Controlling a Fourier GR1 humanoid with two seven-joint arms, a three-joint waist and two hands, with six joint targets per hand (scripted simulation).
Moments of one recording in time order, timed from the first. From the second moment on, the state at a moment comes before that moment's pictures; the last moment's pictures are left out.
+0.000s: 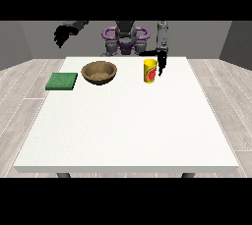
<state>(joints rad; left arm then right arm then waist) -0.30 0.05 0.09 -1.09 0.00 0.06 -0.41 -0.13 -0.18 -0.23 -1.64 -0.24 0.14 0.00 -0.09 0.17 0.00</state>
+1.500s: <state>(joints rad) -0.58 0.06 -0.08 -0.64 -0.45 0.58 -0.36 -0.17 -0.36 -0.38 -1.43 -0.40 0.30 0.07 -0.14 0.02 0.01</state>
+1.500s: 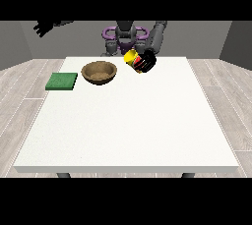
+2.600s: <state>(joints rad) -1.03 0.00 -0.60 -0.42 -1.18 0.40 0.54 -0.23 -0.37 -0.38 -1.17 -0.37 0.38 0.00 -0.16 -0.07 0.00</state>
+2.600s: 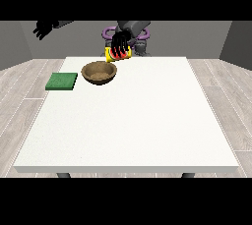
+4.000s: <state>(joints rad) -0.87 0.14 -0.11 -0.98 -0.58 0.28 0.32 -0.20 -0.32 -0.38 -1.12 -0.32 0.24 -0.01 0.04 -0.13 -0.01</state>
